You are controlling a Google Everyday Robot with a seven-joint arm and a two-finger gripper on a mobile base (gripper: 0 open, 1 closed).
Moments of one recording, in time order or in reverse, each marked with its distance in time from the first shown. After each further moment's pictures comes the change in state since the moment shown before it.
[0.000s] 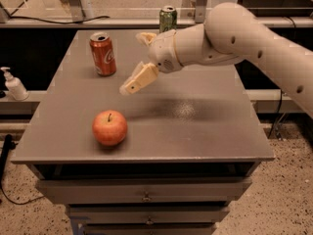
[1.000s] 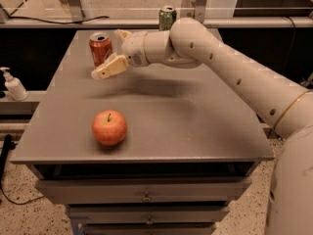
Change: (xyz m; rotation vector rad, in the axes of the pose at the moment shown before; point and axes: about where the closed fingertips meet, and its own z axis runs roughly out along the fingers) arm -0.013 -0.060 0.098 0.030 -0.190 0.090
